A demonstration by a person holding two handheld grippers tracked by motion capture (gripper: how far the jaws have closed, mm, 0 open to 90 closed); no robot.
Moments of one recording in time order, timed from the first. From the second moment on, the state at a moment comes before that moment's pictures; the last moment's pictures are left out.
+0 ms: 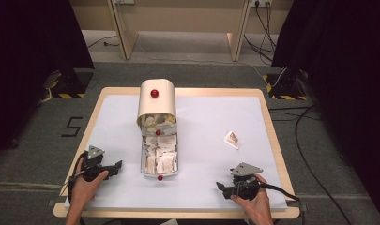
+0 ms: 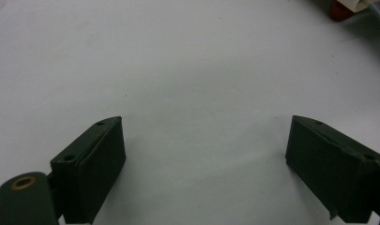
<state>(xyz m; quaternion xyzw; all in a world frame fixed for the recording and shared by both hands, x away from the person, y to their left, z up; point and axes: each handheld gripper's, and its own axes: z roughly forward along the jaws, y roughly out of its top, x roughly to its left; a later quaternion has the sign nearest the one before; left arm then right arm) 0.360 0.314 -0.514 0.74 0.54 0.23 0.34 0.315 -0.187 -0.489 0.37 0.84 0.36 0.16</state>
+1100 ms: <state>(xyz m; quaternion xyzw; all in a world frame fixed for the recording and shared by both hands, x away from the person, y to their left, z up) 0.360 0.314 -0.514 0.74 0.54 0.23 0.34 0.297 -0.209 -0.498 0.39 0.84 0.36 0.13</state>
